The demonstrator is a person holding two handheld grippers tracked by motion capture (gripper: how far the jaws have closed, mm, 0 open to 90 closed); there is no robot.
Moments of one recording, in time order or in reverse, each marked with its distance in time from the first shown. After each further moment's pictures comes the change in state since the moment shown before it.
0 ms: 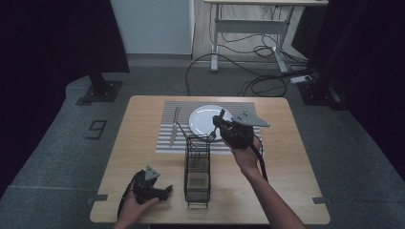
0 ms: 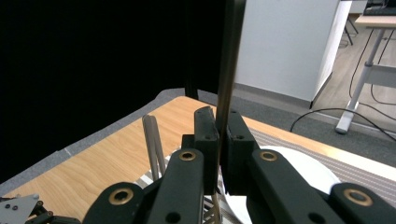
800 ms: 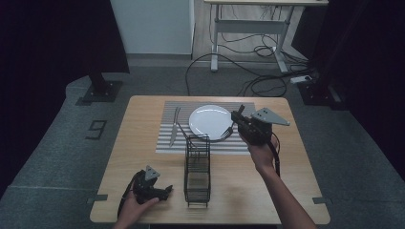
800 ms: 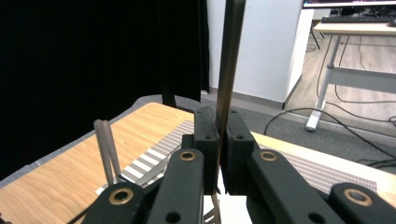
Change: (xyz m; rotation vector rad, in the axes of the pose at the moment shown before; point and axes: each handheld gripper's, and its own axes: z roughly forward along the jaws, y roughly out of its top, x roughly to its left) left arm 0.000 0.000 0.000 0.000 0.000 0.000; right arm -0.039 -0.001 -0.023 -0.017 -0.095 0.021
